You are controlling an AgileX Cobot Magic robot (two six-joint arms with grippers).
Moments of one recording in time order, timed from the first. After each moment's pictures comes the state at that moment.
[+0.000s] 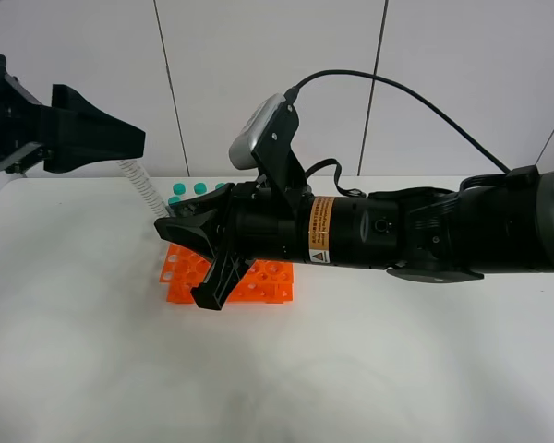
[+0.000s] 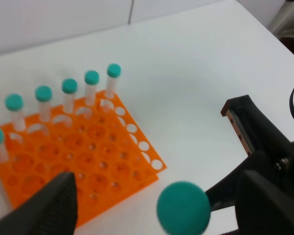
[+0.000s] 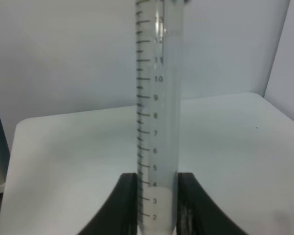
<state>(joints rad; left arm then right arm) -0.28 1.04 -0.96 -0.61 0.62 0.47 0.70 1.68 -0.87 -0.88 -0.74 0.57</state>
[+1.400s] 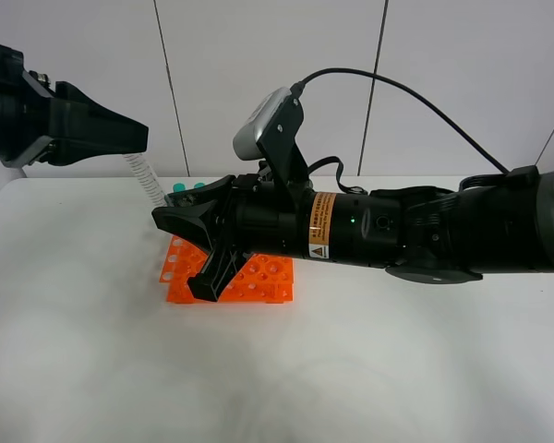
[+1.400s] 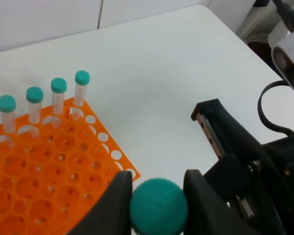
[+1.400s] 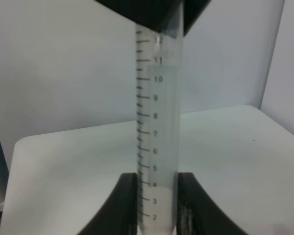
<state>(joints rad) -0.28 1.05 -0.96 -0.74 0.63 0.59 0.70 1.68 -0.87 -0.82 -0.77 0.56</state>
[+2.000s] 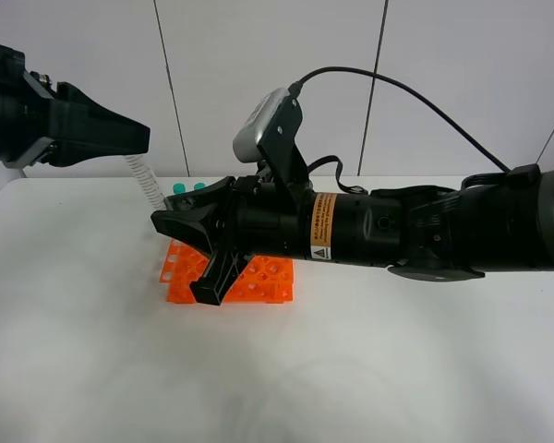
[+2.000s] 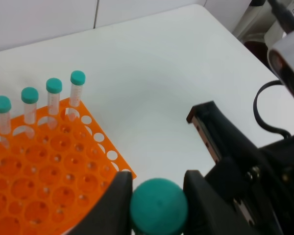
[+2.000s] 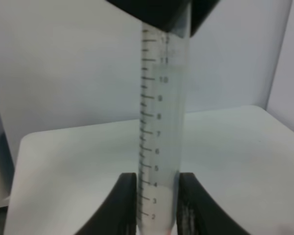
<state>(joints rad) -0.28 1.05 -0.96 -0.75 0.63 0.59 0.70 1.68 -0.87 -0.88 -0.79 0.58</state>
